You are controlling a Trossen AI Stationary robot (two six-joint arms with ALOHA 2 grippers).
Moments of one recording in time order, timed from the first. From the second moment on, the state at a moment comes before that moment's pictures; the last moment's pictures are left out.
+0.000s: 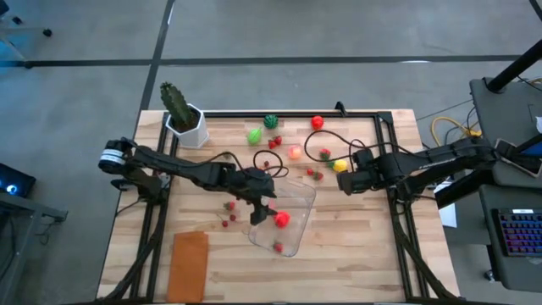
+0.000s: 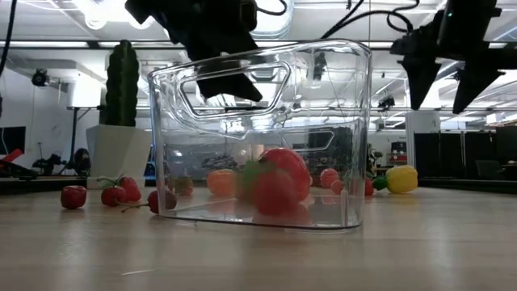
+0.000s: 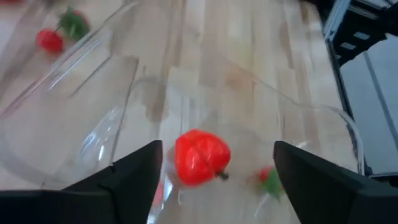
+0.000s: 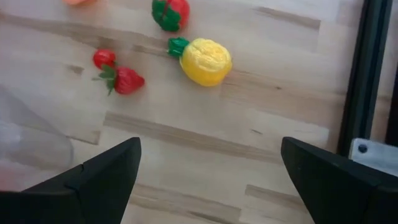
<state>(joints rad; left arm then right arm) -0.09 1.55 1.08 -0.21 0.10 -0.34 0.17 1.18 0.94 -1.27 0.41 1.50</state>
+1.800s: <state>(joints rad) -0.05 1.24 1.08 -0.60 -0.04 -0.42 -0.39 1.61 0.93 -0.93 0.09 0.30</state>
